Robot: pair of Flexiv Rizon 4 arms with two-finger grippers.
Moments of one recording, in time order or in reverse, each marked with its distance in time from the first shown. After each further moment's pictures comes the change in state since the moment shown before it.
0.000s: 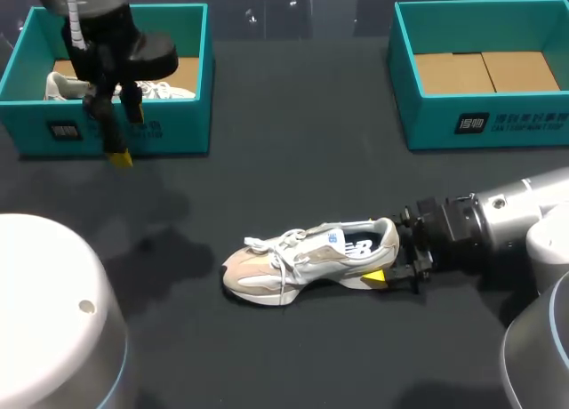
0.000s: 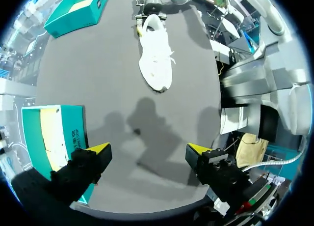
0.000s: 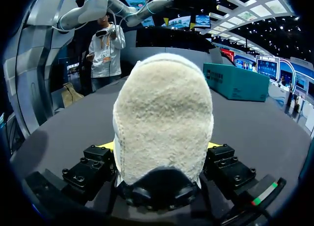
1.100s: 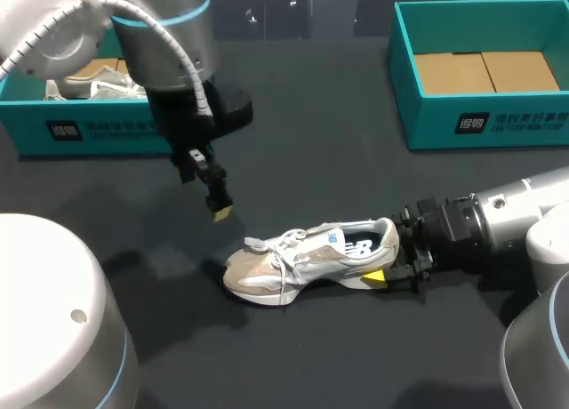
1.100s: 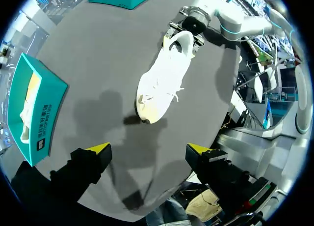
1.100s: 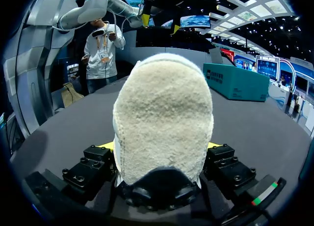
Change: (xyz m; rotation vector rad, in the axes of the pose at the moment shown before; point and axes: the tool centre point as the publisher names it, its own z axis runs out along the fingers) left arm 0.064 -0.100 0.056 0.016 0.004 -0.588; right arm 0.000 0.000 0.000 0.000 0.000 0.000
